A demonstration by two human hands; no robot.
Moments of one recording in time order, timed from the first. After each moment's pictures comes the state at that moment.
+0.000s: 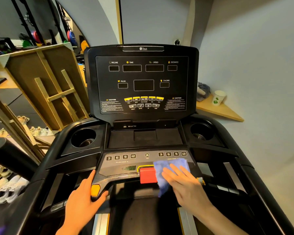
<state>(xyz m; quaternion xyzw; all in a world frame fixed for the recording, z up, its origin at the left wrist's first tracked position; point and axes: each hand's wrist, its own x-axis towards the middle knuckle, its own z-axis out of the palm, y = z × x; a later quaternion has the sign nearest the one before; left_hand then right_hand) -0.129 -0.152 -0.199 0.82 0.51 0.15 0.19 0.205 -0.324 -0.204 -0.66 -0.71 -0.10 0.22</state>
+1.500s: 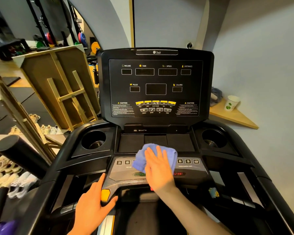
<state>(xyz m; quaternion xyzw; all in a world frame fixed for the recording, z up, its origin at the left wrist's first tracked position) -0.131 -0.146 -0.207 0.83 0.51 0.15 0.18 0.128 -0.178 -0.190 -0.79 -0.60 0.01 0.16</state>
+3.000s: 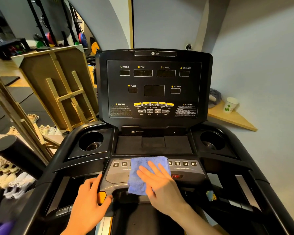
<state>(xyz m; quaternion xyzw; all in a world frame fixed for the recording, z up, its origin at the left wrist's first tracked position) -0.121 -0.148 -0.184 0.81 0.54 0.14 0.20 0.139 -0.239 -0.200 -0.64 -0.72 0.00 0.27</state>
